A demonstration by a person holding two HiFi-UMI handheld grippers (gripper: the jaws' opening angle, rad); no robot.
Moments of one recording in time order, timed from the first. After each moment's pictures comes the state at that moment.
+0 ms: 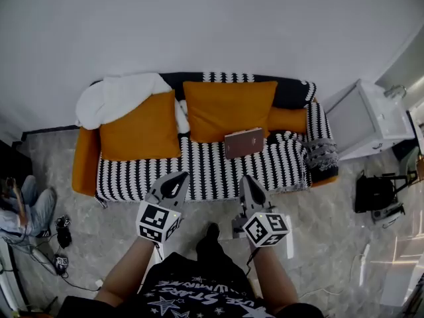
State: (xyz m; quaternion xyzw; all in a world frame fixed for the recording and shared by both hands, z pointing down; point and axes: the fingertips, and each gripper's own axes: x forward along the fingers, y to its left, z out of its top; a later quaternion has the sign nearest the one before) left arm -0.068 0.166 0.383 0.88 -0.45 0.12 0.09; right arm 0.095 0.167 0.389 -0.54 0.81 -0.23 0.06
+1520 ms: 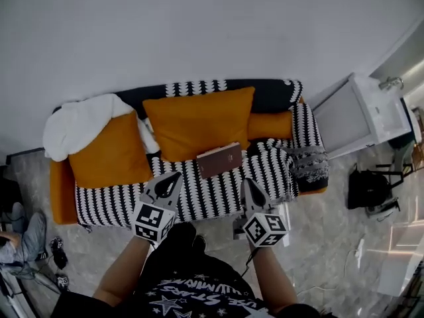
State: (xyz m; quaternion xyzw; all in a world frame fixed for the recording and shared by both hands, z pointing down) left arm 0.041 -0.010 0.429 0.89 -0.41 0.15 0.11; right arm 0.232 0.016 0.441 -0.60 0.76 -0.26 0.02
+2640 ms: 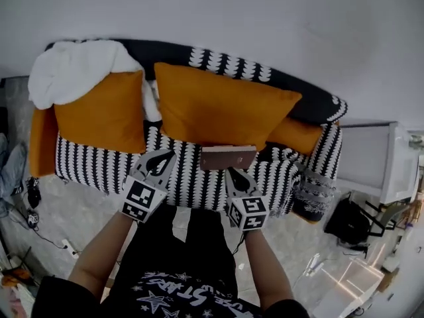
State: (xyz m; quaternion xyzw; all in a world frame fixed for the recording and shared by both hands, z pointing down) left arm 0.002 -0.118 0.553 0.84 -0.46 0.23 0.19; right arm 0.168 -0.108 0.606 -0.40 0.83 -0.28 -0.27
